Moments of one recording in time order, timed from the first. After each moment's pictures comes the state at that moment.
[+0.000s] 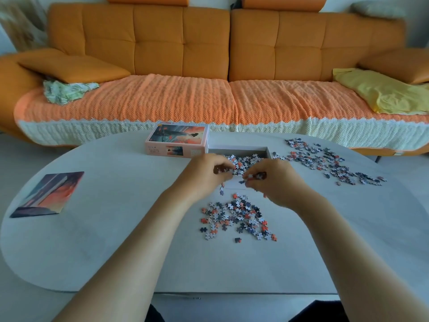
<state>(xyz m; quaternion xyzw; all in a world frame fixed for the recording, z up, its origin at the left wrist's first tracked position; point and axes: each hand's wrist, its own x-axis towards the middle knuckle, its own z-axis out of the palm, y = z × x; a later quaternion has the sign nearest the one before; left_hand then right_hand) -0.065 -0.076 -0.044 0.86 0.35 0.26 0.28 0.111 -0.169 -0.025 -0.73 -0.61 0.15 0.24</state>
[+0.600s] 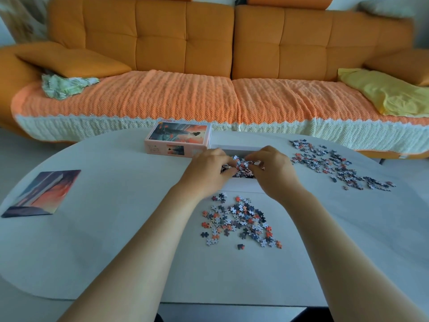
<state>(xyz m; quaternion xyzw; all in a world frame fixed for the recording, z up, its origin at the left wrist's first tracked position) -0.050 -0.049 -0.061 0.90 0.34 0.24 0.16 0.123 -0.123 -0.056 -0.72 -0.61 0.02 0.32</state>
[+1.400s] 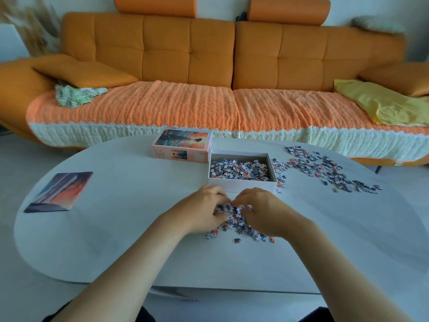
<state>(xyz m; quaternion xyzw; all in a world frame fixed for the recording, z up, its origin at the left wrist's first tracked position) -0.091 -0.108 -0.075 0.93 0.31 0.08 0.20 0.095 -0.187 -0.065 -0.65 -0.74 0.12 0.13</state>
